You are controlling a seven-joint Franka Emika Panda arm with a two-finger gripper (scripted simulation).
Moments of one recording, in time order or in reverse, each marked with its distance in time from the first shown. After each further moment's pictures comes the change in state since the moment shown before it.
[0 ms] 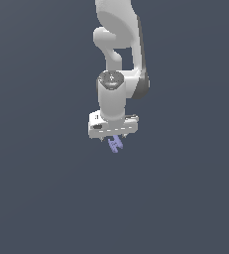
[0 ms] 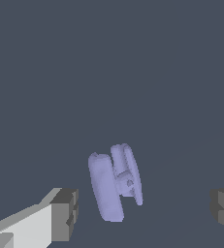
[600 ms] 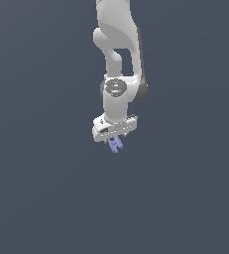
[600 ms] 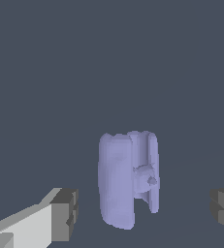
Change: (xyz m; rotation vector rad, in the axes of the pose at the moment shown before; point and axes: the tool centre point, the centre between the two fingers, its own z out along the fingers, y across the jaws) arm -0.023 -0.013 0.039 -0.007 -0.011 -0.215
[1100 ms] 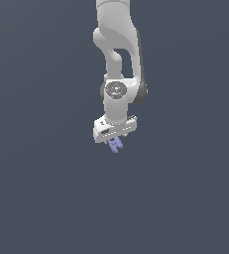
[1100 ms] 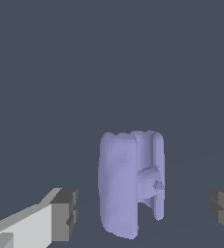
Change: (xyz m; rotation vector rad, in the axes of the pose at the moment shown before) arm -0.001 -0.001 0.010 -0.001 0.000 -0.017
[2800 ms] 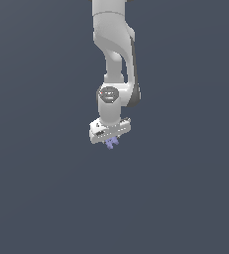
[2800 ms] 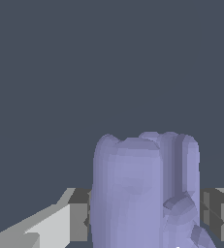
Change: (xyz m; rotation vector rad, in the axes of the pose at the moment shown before) arm -0.023 0.015 0.030 0.000 0.000 -0.006
